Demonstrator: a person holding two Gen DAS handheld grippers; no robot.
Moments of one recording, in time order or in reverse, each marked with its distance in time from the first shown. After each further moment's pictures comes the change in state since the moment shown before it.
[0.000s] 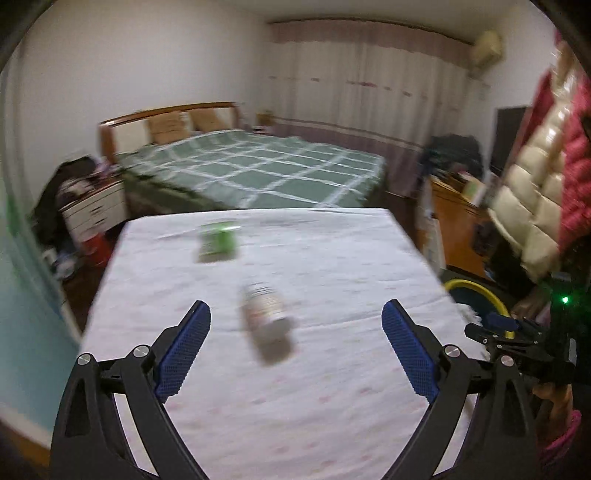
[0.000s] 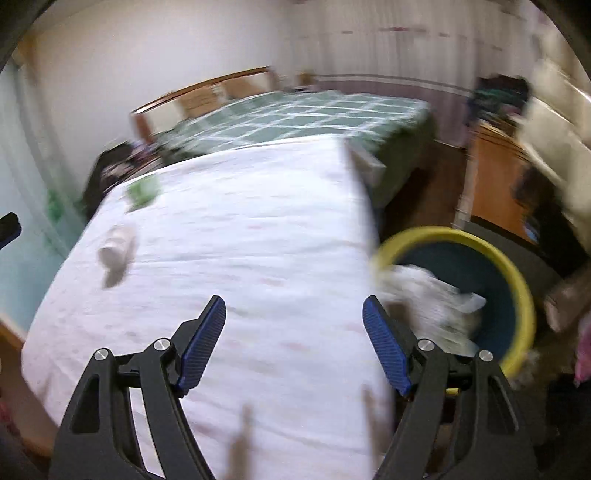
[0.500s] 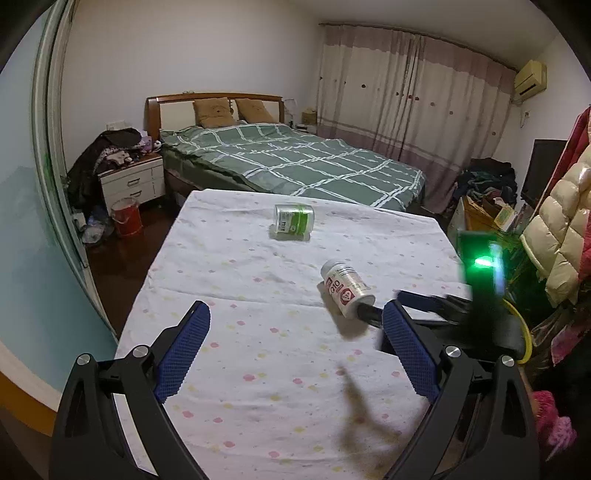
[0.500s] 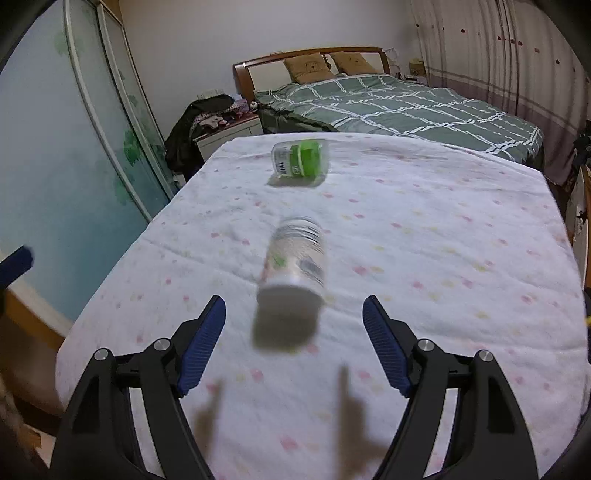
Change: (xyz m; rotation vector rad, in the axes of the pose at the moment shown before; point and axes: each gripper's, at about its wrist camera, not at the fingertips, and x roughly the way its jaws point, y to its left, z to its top) left arm -0.025 0.092 -0.035 -0.129 0.004 0.067; right arm 0.111 0.205 0.046 -0.212 0.104 0.251
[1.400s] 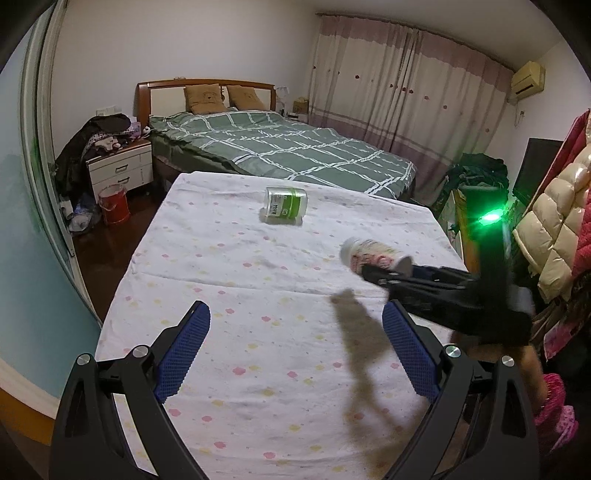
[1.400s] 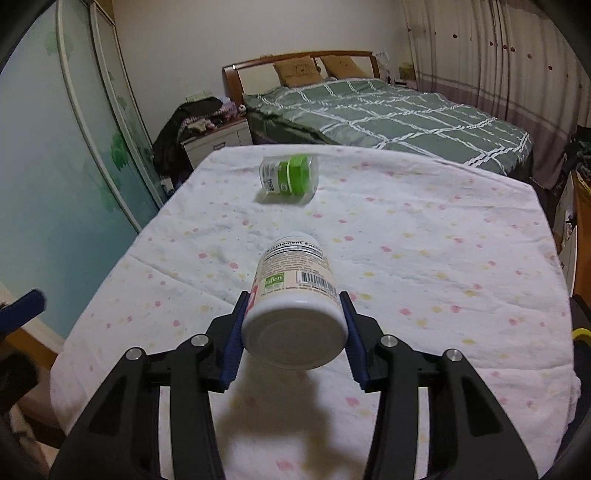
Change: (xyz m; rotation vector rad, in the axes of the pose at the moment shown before) left arm 0.030 -0.008 -0.009 -0.012 0.047 -0.045; right arm -0.015 -0.007 0.013 0.001 -0.028 -0.042
